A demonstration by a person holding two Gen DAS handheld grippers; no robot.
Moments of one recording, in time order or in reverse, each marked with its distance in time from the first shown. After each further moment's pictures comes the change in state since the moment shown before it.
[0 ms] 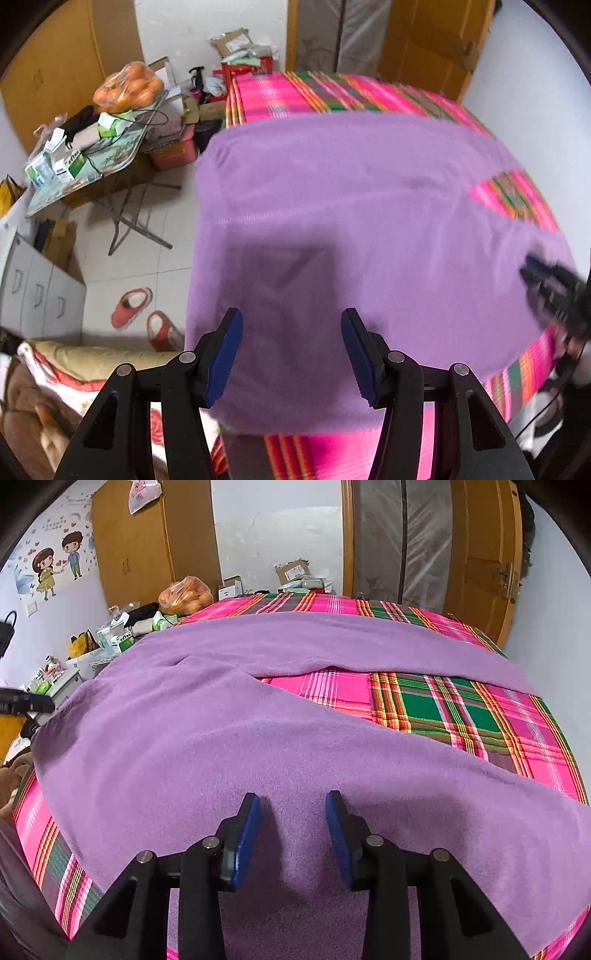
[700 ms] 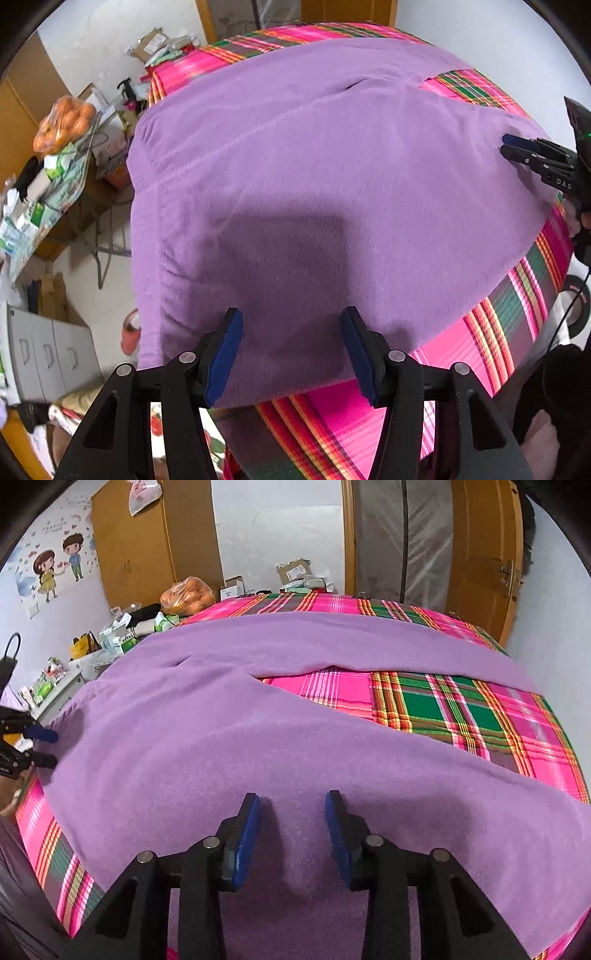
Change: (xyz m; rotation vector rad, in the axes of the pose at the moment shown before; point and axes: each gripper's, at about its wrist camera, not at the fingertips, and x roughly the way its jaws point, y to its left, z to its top) left arm 0.024 -0.019 -0.038 0.322 0.158 -0.064; right arm 0.000 -0.006 0.002 0.026 -0.004 0.033
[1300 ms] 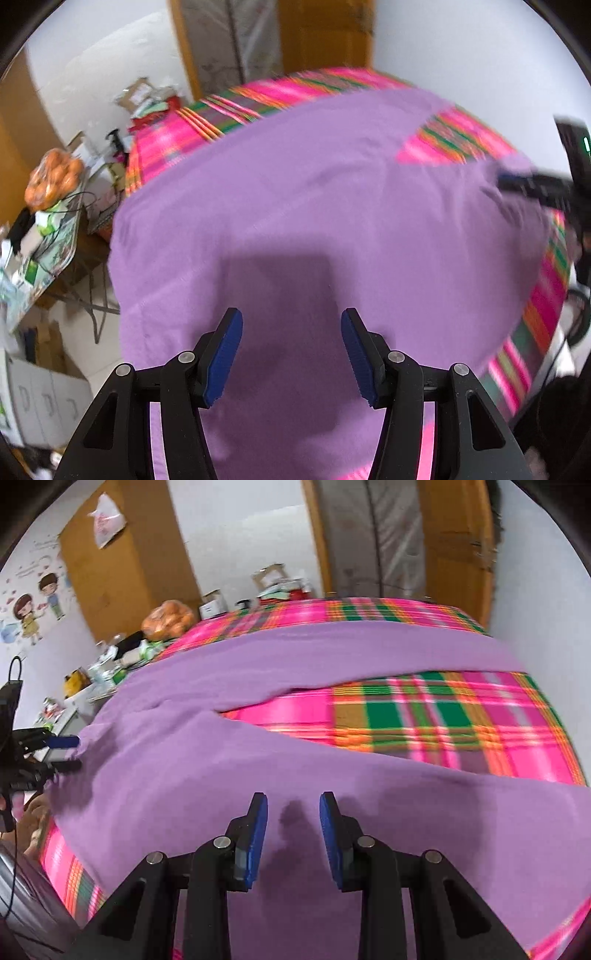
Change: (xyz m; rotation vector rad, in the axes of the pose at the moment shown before) left arm -0.013 -0.019 0.059 0.102 -0.169 -0.014; right arm -0.009 -0.022 0.022 0.119 0.011 0.023
